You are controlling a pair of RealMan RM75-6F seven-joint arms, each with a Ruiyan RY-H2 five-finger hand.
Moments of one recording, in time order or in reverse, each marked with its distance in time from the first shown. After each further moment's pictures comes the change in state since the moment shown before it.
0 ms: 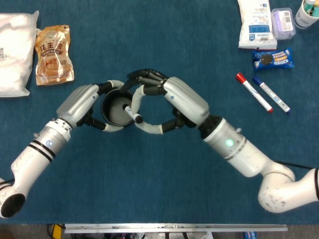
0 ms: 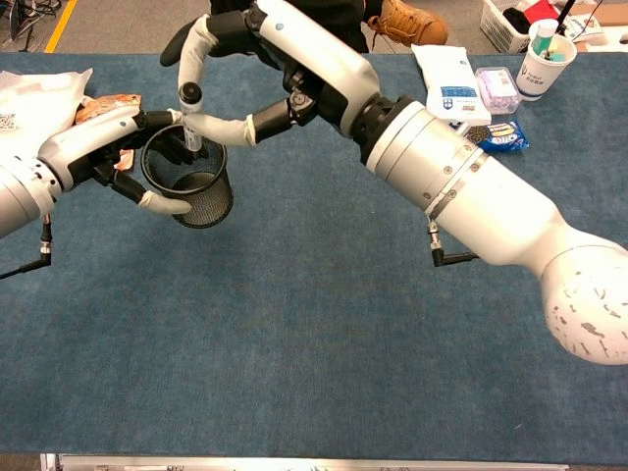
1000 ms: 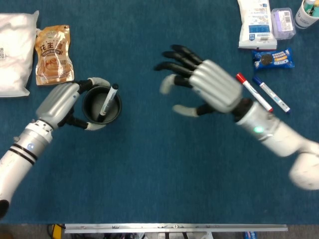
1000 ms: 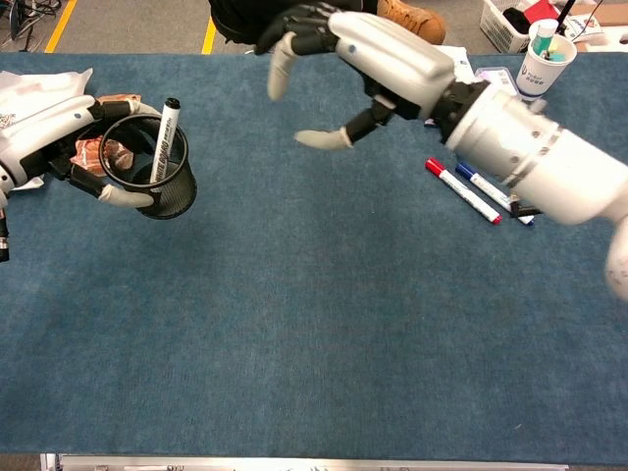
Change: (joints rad) left arm 0.051 0.080 0.032 -0.005 0.030 0.073 0.022; right arm -0.029 0.174 -0.119 0.230 -0.240 0.062 -0.135
